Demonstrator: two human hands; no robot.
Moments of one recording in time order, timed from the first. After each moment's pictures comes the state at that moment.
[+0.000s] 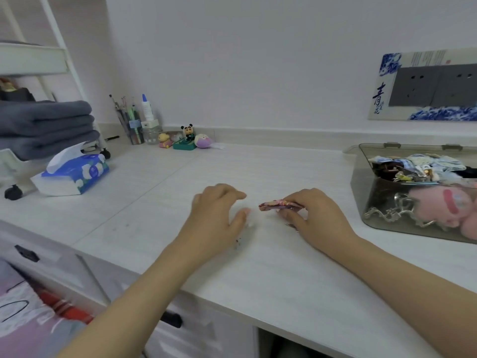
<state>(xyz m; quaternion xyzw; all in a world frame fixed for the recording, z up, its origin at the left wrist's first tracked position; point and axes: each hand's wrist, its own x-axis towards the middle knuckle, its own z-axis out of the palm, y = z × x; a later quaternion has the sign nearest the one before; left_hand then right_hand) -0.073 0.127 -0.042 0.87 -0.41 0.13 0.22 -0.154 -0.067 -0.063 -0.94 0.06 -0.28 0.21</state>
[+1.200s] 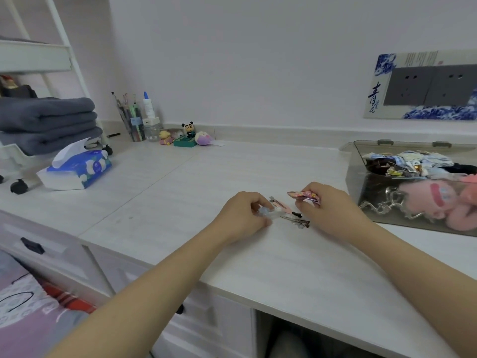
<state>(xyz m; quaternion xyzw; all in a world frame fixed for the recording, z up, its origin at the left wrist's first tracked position) -0.080 0.087 -0.049 0.85 -0.37 -0.07 0.36 -0.178 -0.073 -0.043 -0.93 0.17 -0.19 0.26</state>
